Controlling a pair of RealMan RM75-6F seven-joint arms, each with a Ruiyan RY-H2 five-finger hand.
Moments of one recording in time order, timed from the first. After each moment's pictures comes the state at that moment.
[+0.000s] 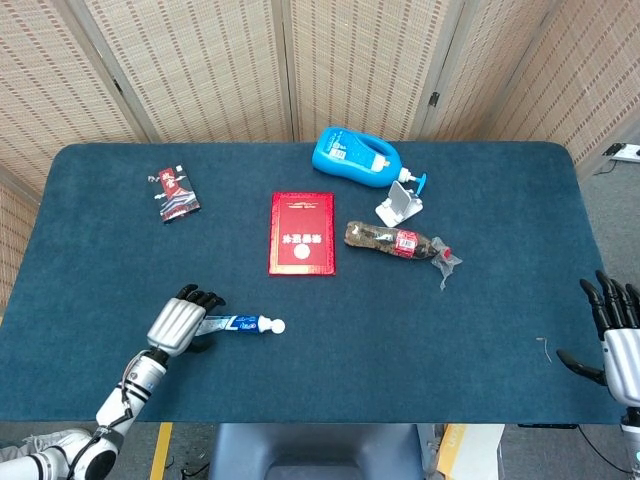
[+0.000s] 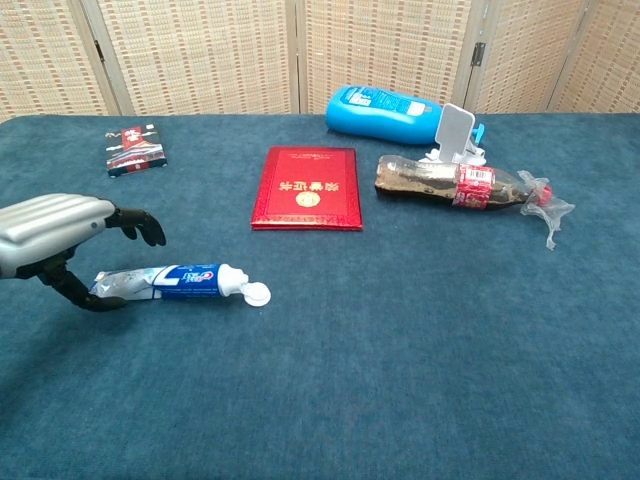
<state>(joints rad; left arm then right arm) -0.51 -1.52 -0.10 -1.41 1.41 1.03 0.26 0.02 -1.09 0.08 -1.58 -1.53 1.58 0.00</state>
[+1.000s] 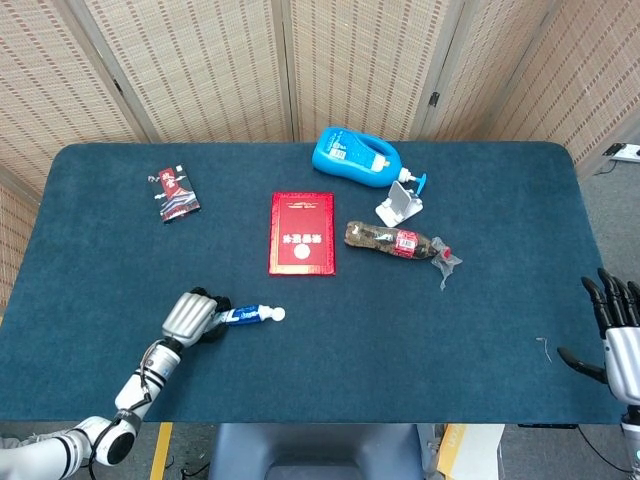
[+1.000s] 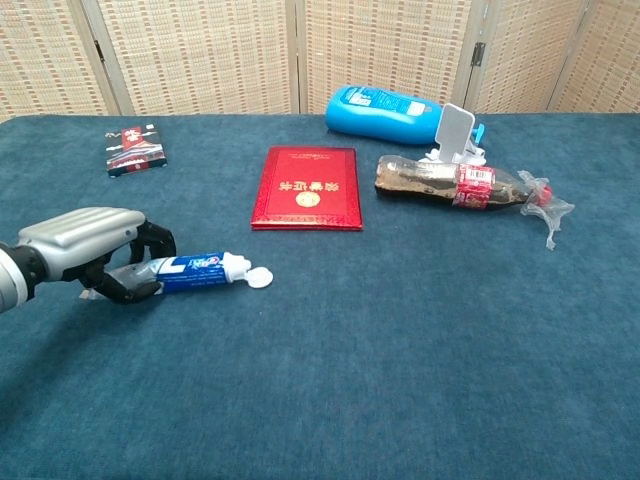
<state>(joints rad) -0.58 -1.62 -0.10 -1.25 1.37 0.97 0.14 0.02 -1.10 0.09 -1.57 -1.54 1.59 0.01</state>
